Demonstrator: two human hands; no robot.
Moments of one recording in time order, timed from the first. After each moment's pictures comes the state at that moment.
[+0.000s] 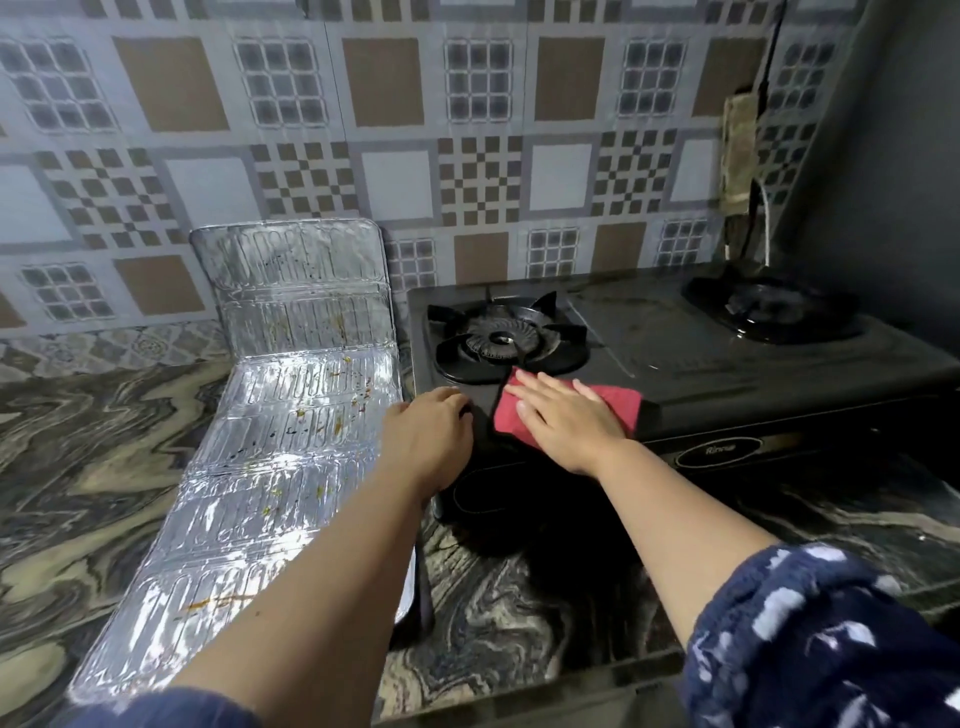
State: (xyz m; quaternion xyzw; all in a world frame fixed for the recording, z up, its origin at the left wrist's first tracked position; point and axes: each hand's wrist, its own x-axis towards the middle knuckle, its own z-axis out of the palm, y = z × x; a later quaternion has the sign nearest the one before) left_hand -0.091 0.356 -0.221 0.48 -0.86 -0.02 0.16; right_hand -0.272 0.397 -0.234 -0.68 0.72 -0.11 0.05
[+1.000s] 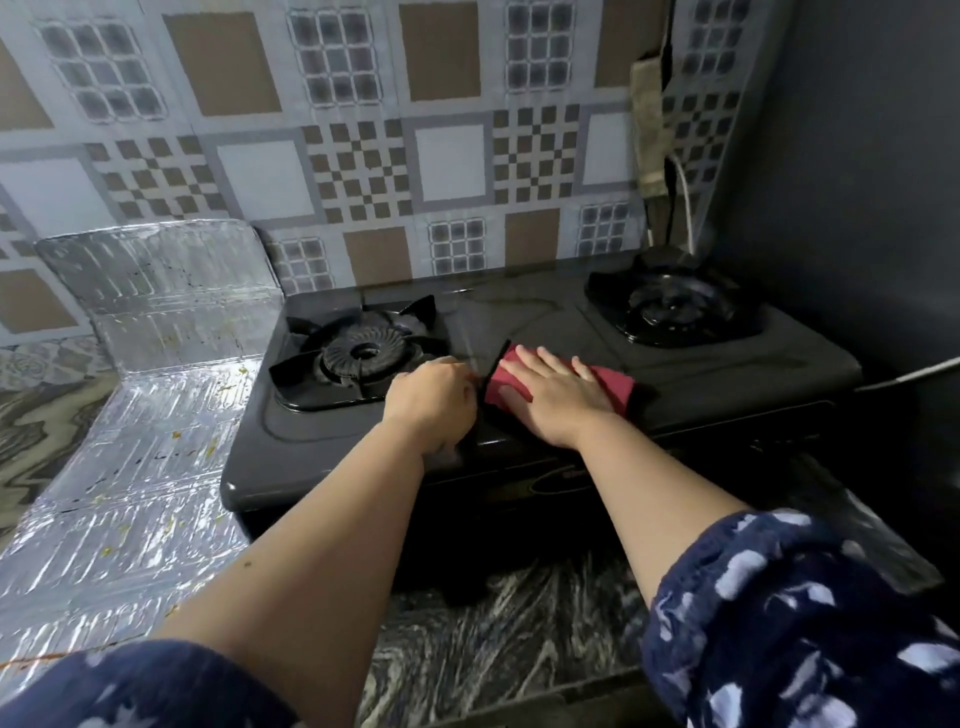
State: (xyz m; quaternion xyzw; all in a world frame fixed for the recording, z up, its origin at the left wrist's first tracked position) left_hand -0.297 0.362 -0.194 0.46 -0.88 -0.04 0.11; right_hand -0.462 0.402 -0.233 -0.66 0.75 -0.07 0.06
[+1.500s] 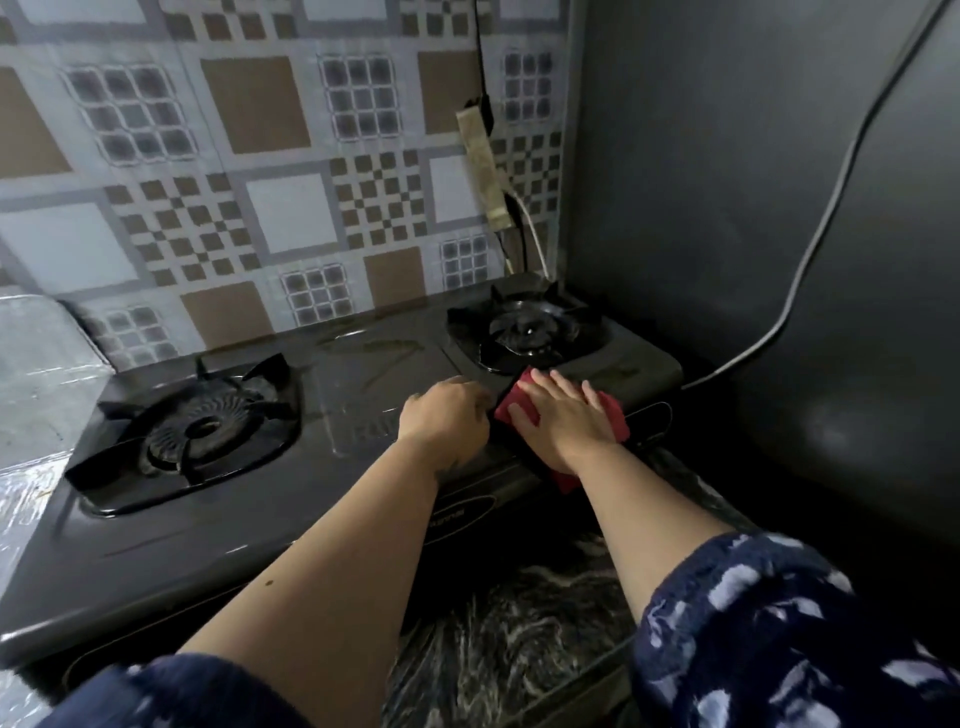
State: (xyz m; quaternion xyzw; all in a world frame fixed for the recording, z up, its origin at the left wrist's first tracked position) left_hand -0.449 0.408 -0.183 0.36 -0.92 -0.09 0.09; right_hand -0.591 0.477 -0.237 -0.51 0.85 -0.13 0.04
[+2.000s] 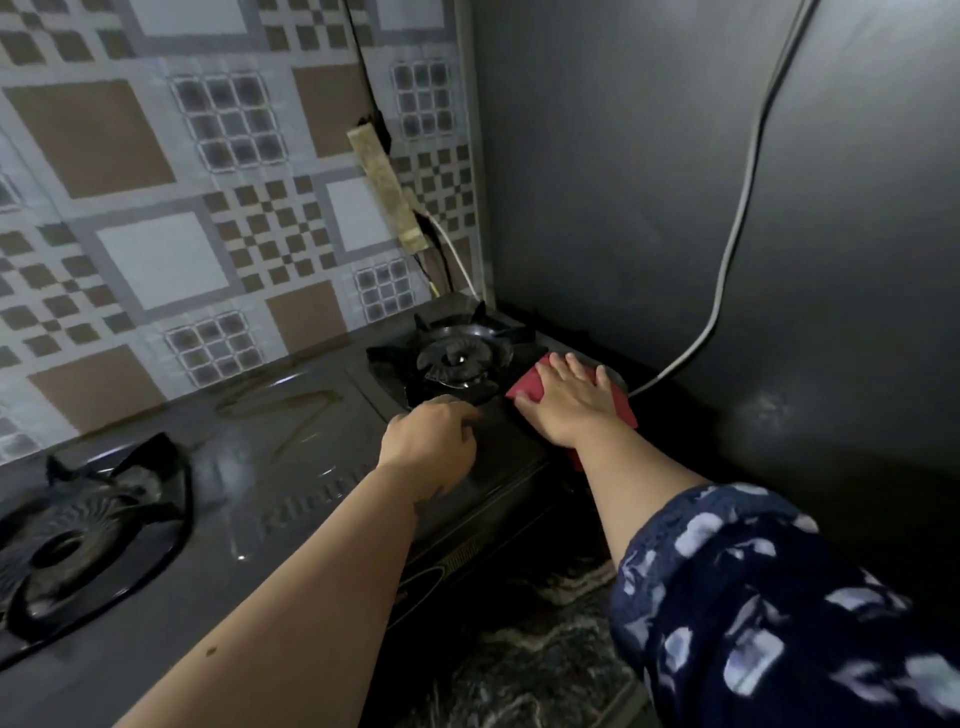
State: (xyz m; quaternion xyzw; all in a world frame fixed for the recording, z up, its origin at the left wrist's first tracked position) left_hand -0.521 0.393 -0.190 0.28 -0.95 -0.10 0.09; right_hand -0.690 0.469 -0.229 -0.39 0.92 -0.10 0.05
